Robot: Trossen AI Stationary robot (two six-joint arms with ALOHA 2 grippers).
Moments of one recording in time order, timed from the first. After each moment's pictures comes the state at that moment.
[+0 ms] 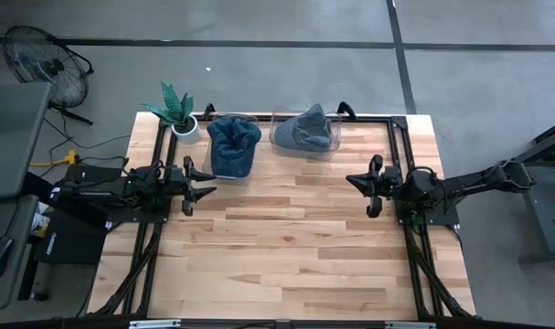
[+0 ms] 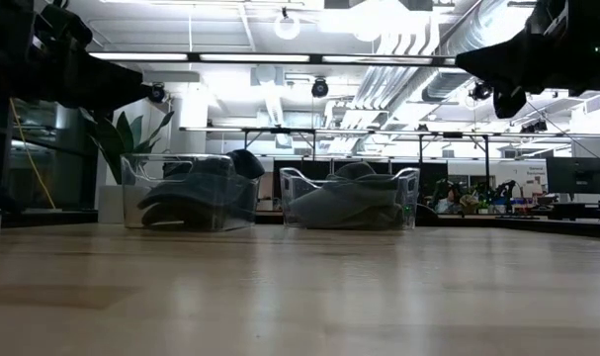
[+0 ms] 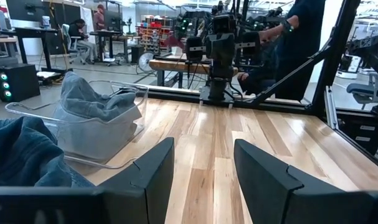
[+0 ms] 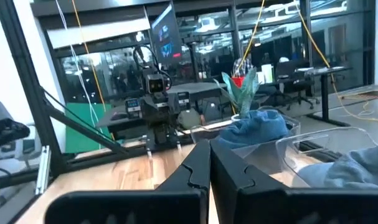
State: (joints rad) left arm 0.00 0.02 0.01 0.03 -0.12 -0.07; right arm 0.11 0.46 0.02 0.63 0.31 0.14
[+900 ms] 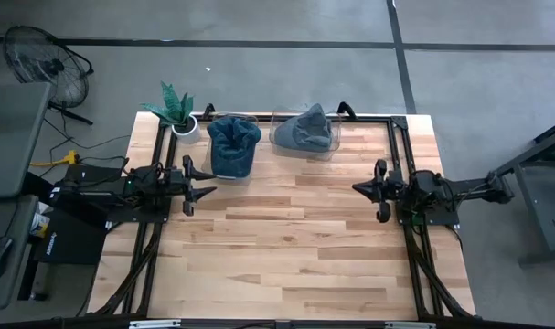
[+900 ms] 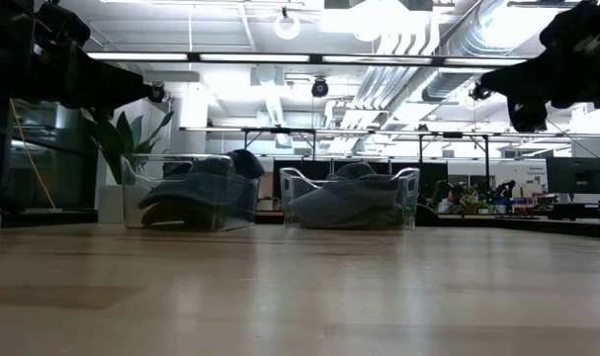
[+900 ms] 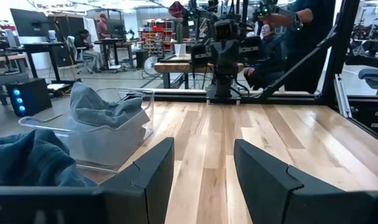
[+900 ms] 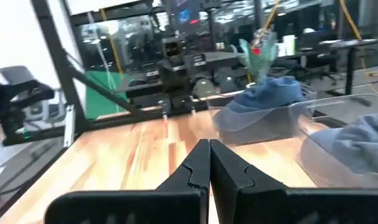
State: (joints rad) left arm 0.00 0.02 0.01 0.03 -0.13 0.02; right arm 0.11 0.02 0.01 0.06 0.23 0.16
